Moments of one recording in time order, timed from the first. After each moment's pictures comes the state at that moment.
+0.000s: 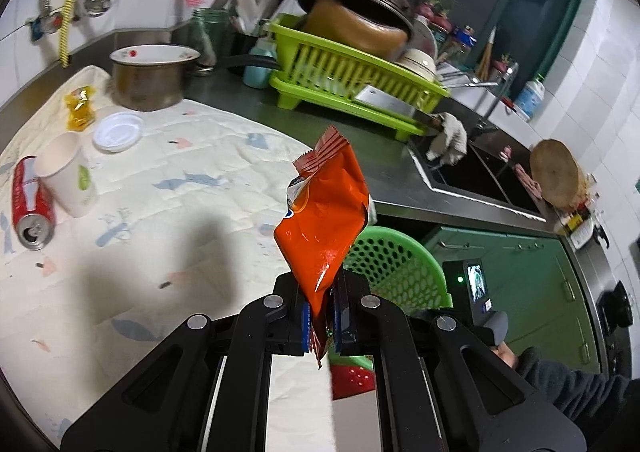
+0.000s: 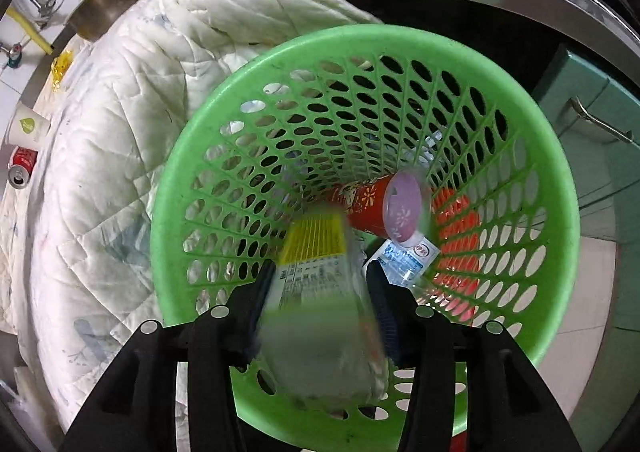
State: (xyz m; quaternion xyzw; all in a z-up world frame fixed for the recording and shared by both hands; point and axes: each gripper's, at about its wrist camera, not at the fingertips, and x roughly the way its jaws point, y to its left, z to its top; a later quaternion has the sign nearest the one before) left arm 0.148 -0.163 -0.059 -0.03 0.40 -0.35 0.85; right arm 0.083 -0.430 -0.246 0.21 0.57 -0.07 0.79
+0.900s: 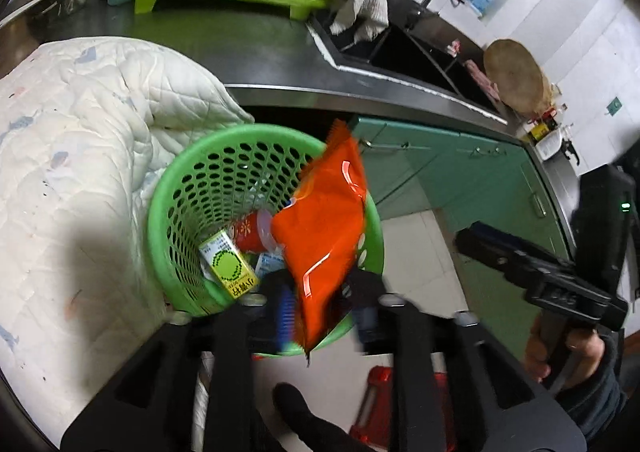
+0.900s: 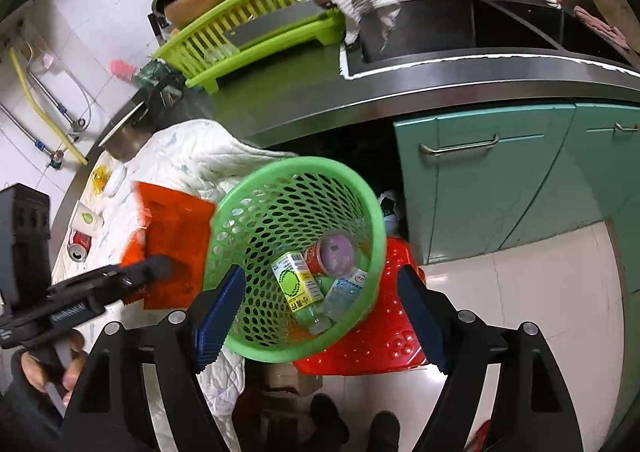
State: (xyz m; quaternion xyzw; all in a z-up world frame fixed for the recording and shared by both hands) left arm 0.091 -0.326 -0.137 0.05 0.51 -0.44 0.74; right arm -0.063 -0.494 -0.120 0.27 0.41 -0.14 0.86
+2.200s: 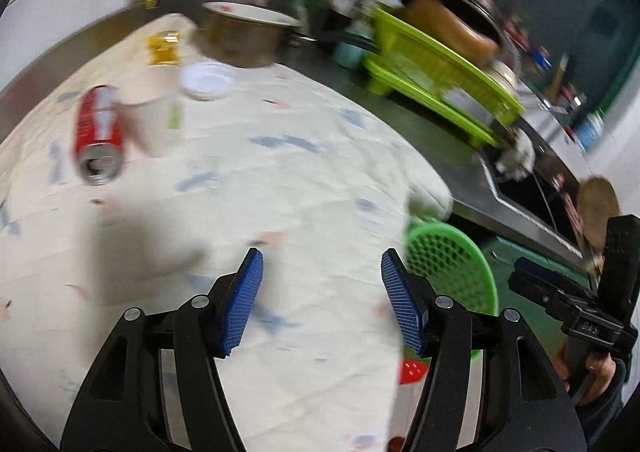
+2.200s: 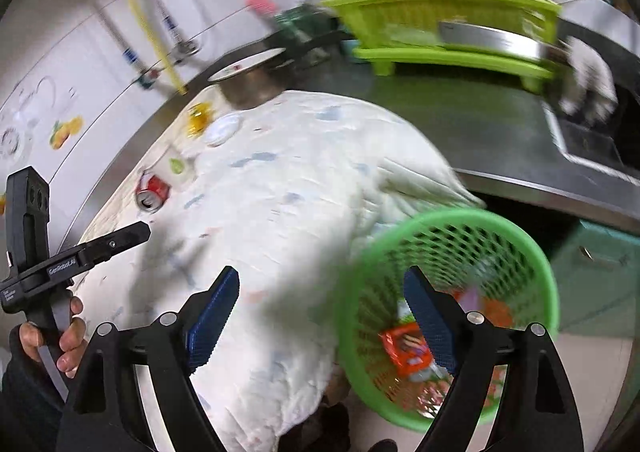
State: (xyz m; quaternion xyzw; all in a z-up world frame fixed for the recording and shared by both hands) left arm 0.177 -0.089 -0.087 -0.08 0.45 -0.22 0.86; right arm 0.098 -0.340 -0.077 0.15 0.43 0.07 0.89
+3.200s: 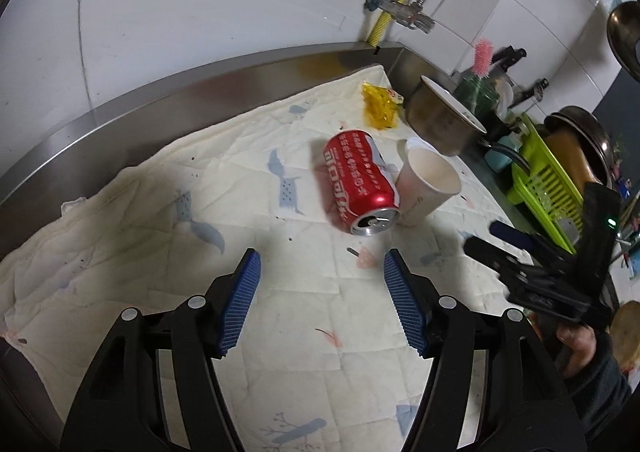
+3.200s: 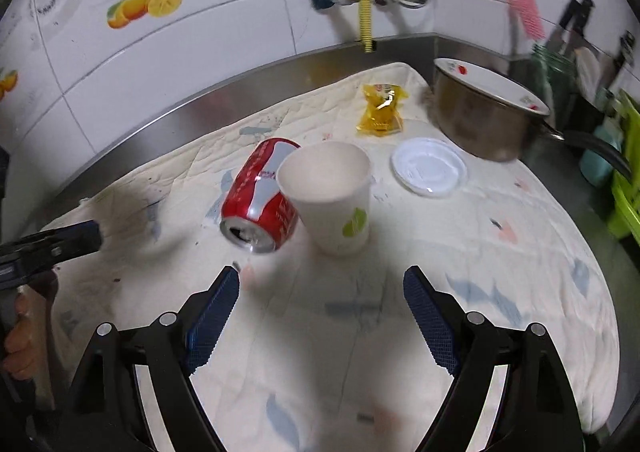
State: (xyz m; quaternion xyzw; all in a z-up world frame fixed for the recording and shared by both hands) left arm 0.206 0.126 -0.086 -0.18 0.42 -0.03 0.89; right arm 0.300 -0.105 -0.097 -0.05 0.42 0.25 0.87
